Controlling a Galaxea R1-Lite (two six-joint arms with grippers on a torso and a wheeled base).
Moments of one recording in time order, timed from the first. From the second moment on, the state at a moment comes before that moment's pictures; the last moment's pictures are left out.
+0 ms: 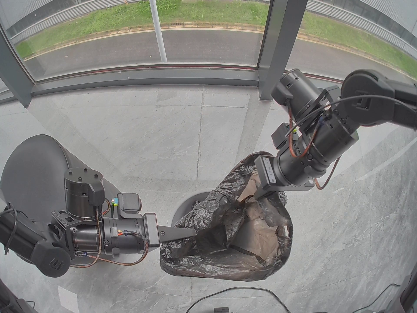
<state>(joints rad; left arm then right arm) -0.50 1.70 -0.51 -0.79 -0.67 -0.78 0.64 1.95 -1.77 0.85 0.15 0.45</state>
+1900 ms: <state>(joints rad) -0.28 2.15 -0.79 -0.80 -0.51 -0.70 0.49 2.27 -1.57 0.32 0.15 0.44</state>
